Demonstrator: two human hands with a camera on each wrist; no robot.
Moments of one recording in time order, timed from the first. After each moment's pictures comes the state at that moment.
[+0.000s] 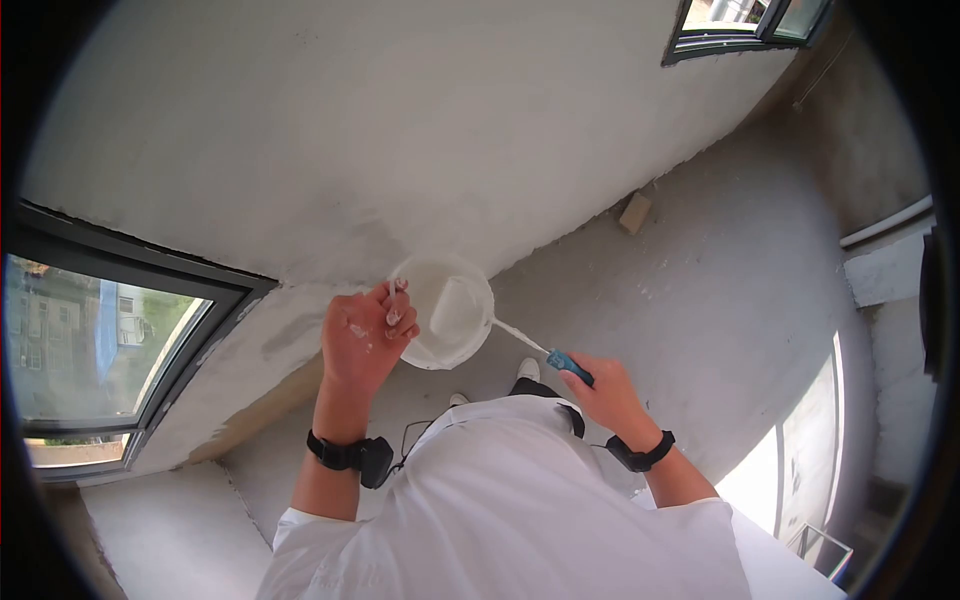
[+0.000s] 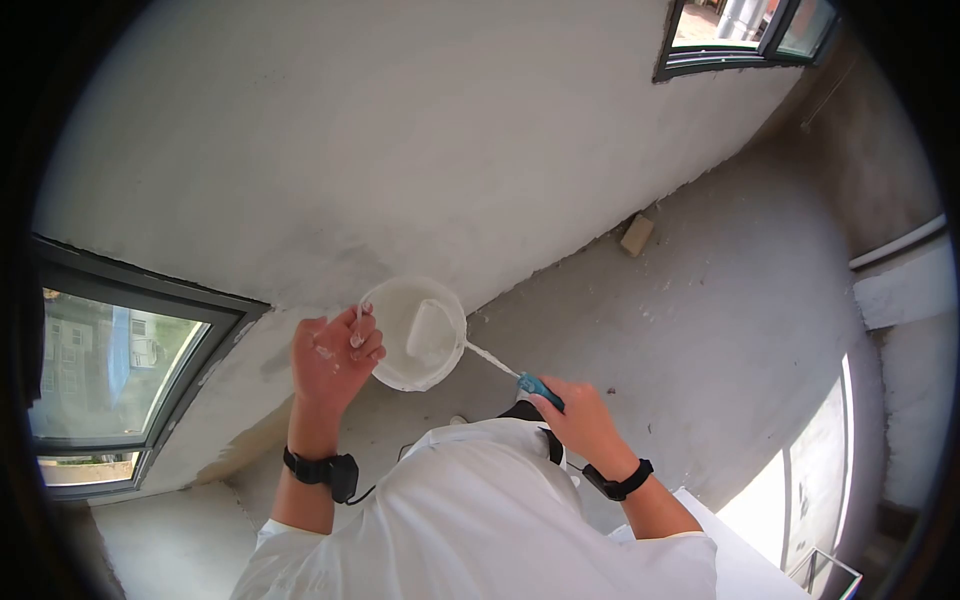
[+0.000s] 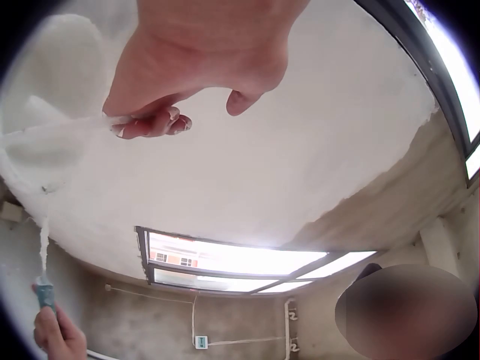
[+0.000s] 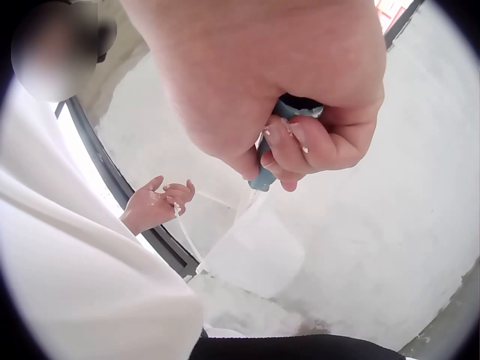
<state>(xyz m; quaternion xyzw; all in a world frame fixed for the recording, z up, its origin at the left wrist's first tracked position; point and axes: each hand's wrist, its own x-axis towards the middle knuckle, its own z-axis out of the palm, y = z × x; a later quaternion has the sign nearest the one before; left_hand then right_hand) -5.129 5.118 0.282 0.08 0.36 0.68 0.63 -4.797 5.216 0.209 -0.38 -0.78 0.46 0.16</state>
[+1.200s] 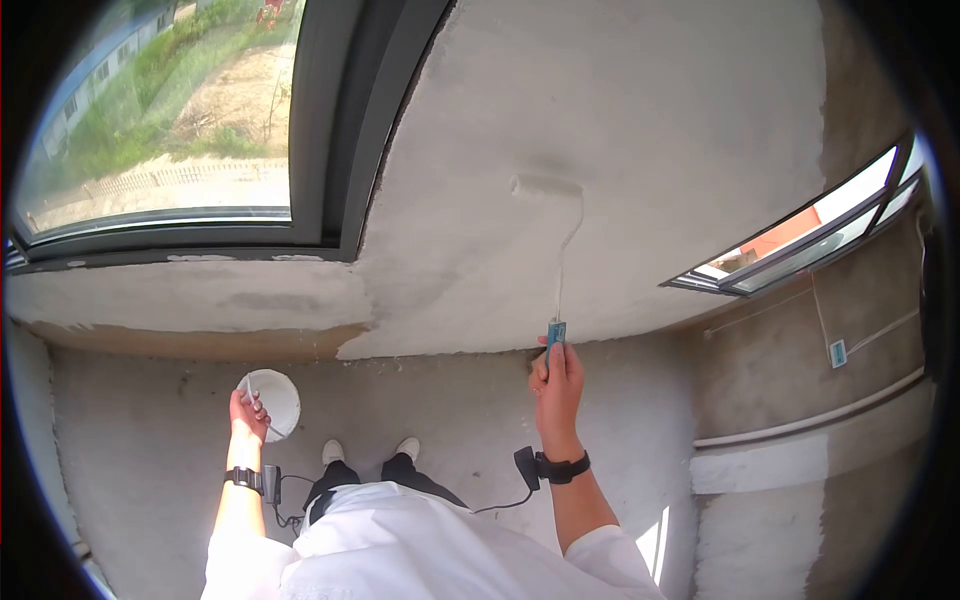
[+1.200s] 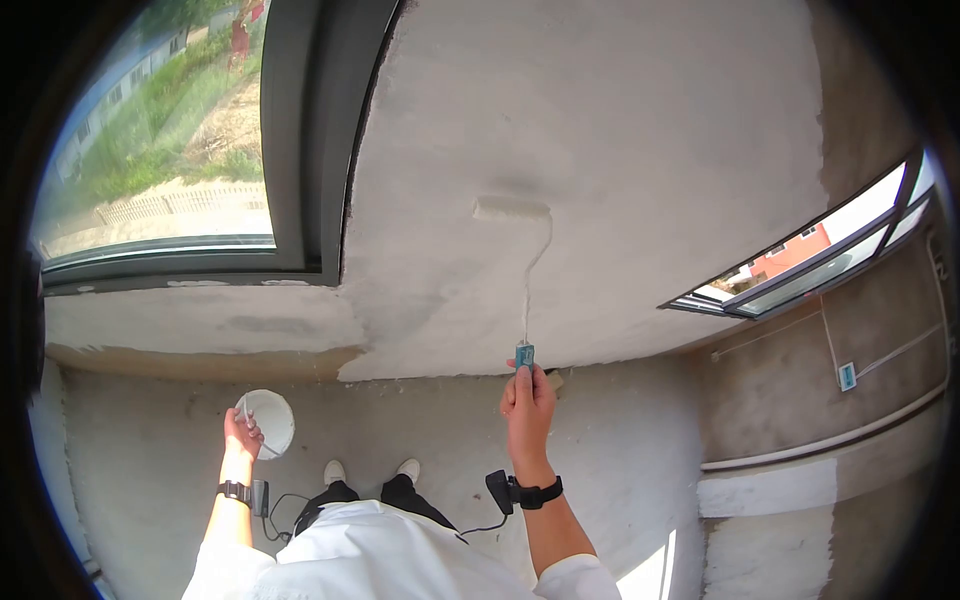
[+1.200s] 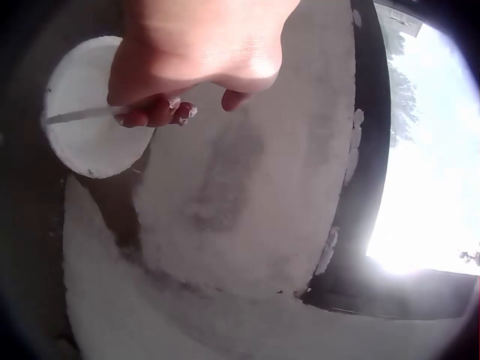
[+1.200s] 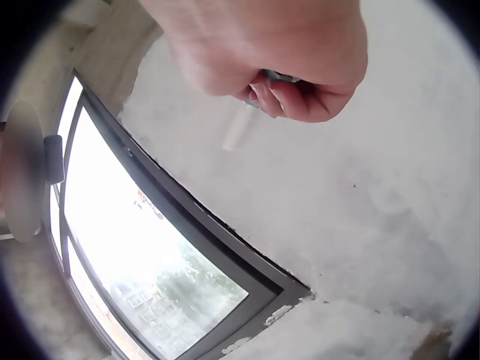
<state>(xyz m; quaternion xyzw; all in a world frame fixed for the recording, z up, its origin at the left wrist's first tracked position) -5.301 4.759 -0.049 -0.31 0.41 0.78 0.37 -5.046 5.160 0.299 -0.35 -0.61 0.63 0.33</state>
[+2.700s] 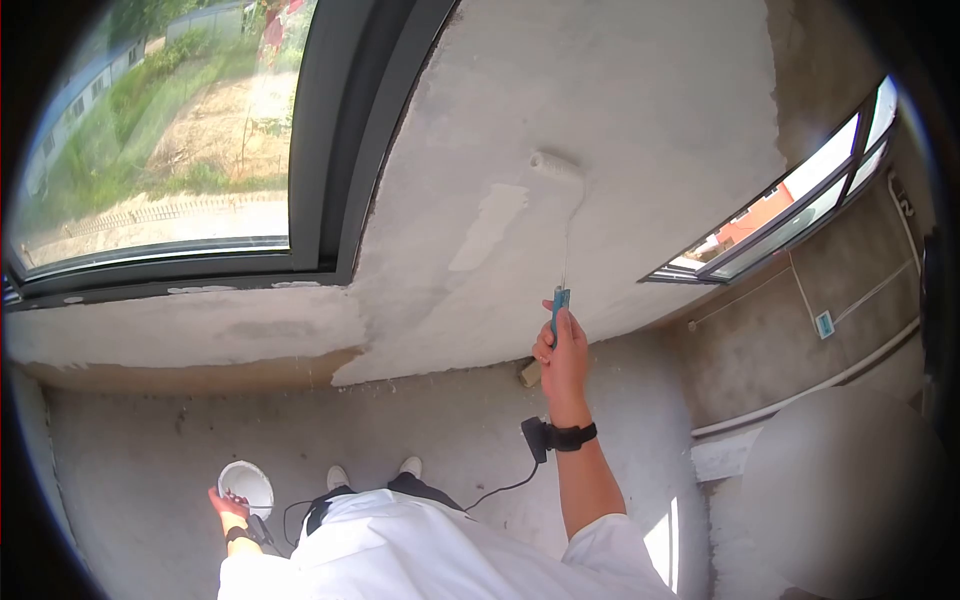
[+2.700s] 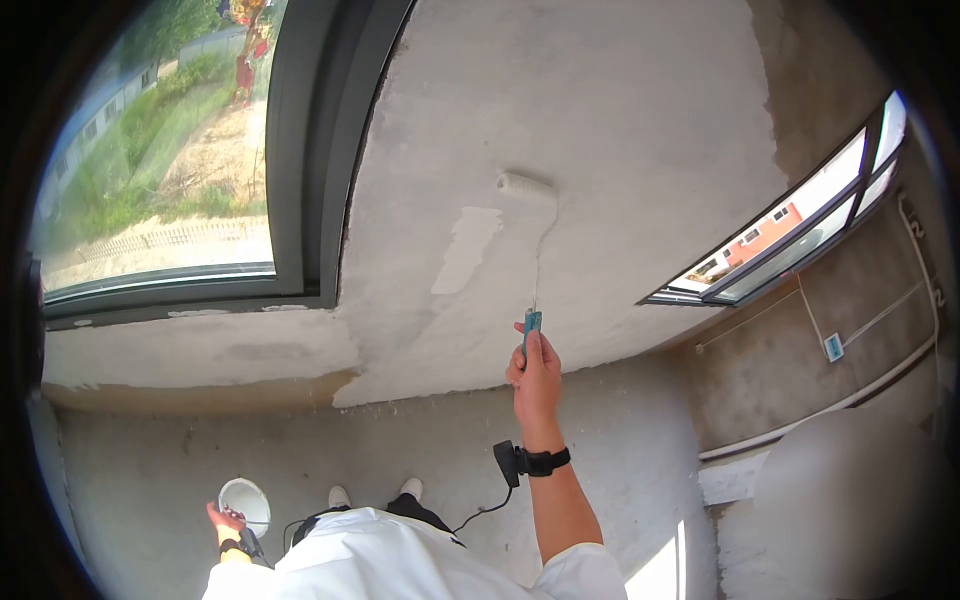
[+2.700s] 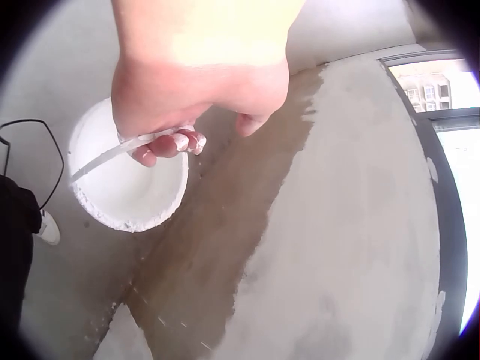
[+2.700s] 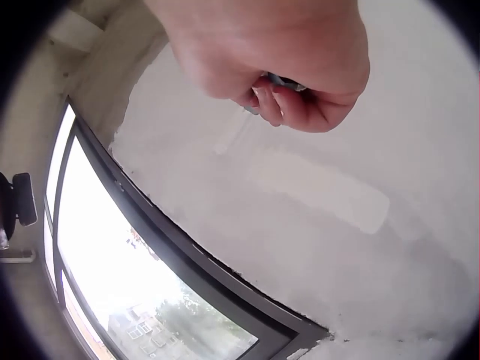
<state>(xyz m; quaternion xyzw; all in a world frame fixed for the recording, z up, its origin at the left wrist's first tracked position) -5.246 4.560 -0.199 -0.54 0.39 0.72 0.19 -5.073 5.178 0.329 -0.31 -0.55 0.67 0.38</state>
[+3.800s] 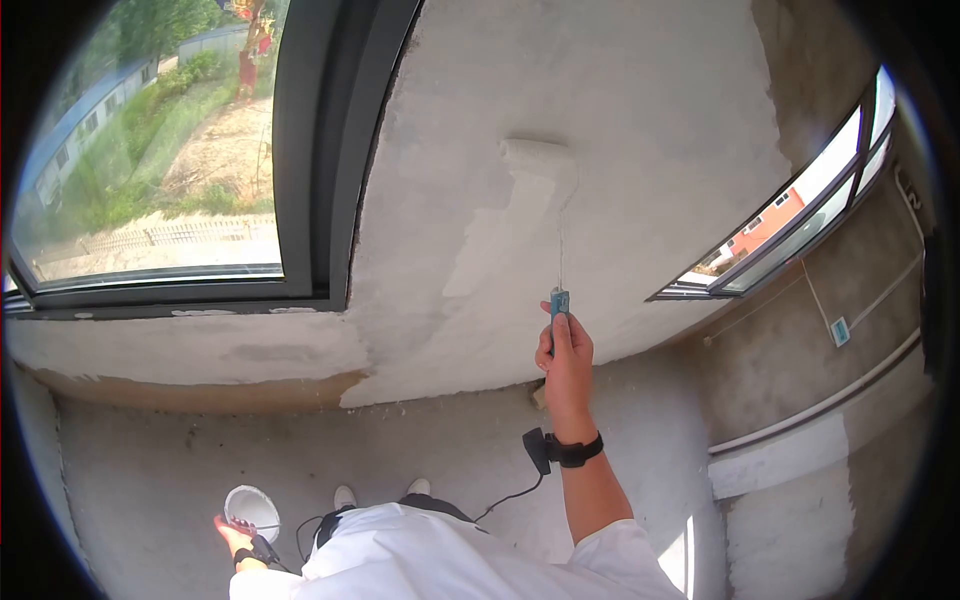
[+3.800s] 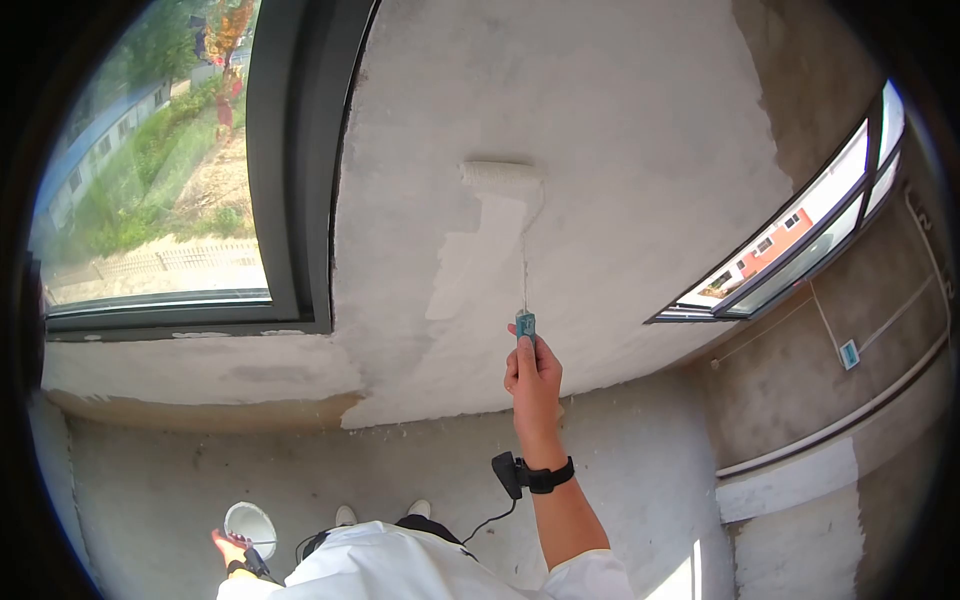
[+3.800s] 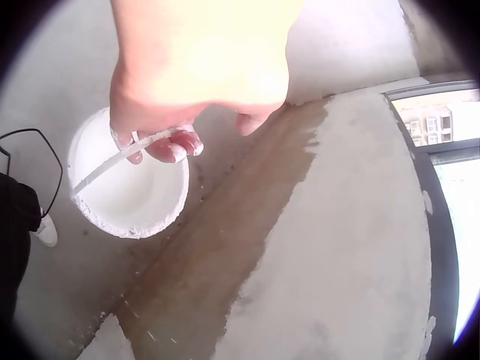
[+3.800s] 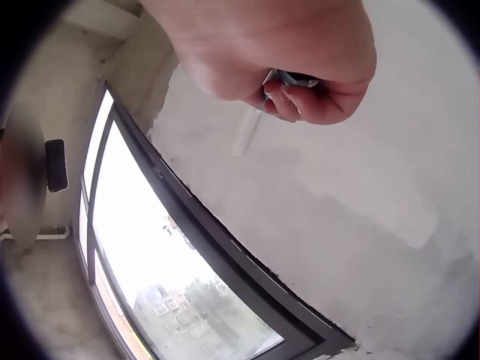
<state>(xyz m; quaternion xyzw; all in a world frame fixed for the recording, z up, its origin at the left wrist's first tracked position) -5.215 4.543 -0.203 -0.57 0.36 0.73 0.15 -5.089 5.182 0.368 -0.29 -0.63 0.62 0.38</state>
